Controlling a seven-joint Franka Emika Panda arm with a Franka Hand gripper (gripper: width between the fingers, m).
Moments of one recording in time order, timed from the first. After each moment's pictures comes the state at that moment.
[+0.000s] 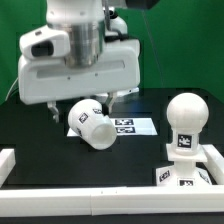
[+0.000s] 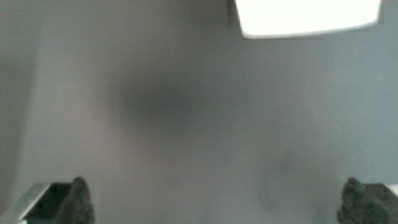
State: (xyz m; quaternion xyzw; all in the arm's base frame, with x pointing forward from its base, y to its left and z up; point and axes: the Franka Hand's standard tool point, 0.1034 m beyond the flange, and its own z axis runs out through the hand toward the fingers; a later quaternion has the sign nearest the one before) arm 0.509 -0.083 0.076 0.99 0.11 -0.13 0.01
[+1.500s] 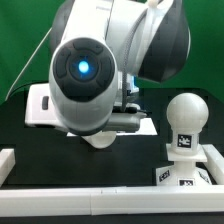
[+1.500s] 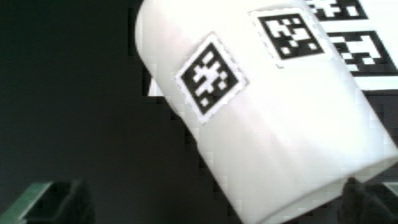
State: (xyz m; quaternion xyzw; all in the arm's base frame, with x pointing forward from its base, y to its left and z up) arm 0.472 -0.077 0.043 0.88 -0.01 -0.47 0.04
